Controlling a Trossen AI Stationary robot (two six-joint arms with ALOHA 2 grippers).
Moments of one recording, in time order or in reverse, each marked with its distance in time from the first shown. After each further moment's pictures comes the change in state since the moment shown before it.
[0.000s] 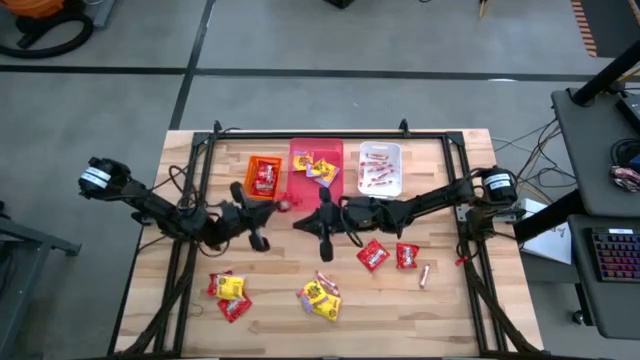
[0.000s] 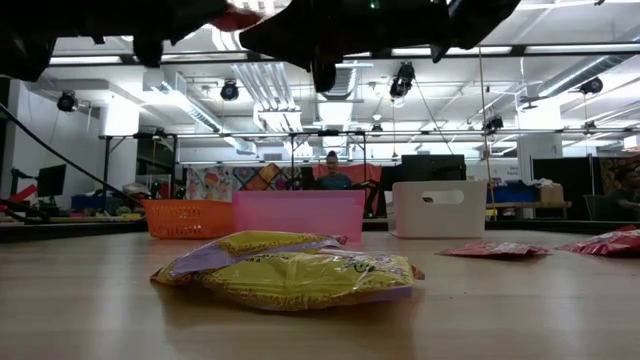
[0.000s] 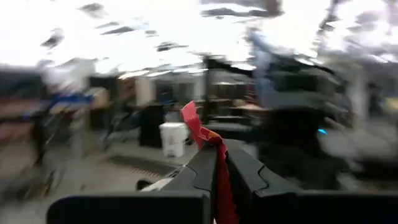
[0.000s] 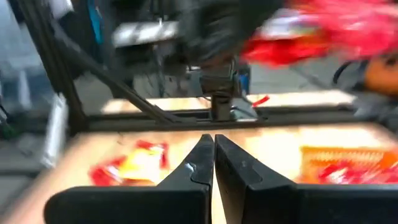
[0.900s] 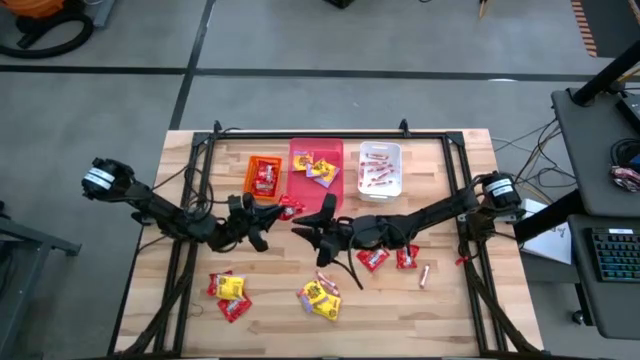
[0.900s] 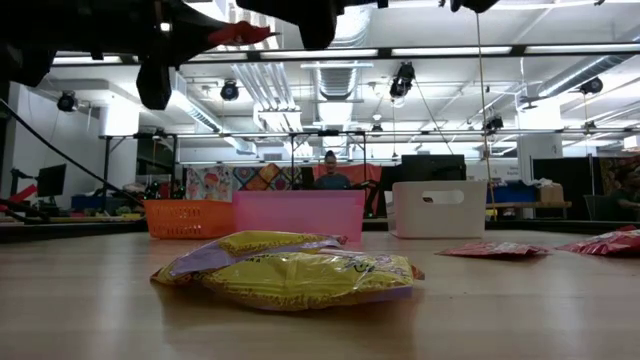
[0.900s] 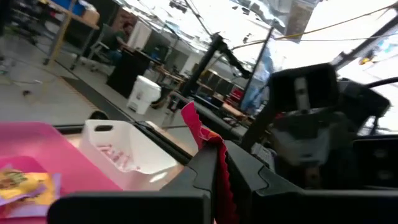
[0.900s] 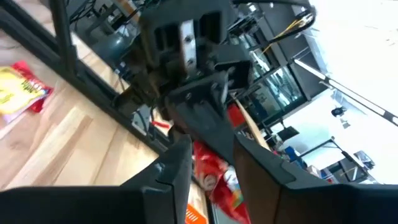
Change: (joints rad) left arm -0.007 0.047 -0.003 -0.088 -0.020 -0.623; right arm 0.134 0.000 0.077 0.017 0.377 -0.961
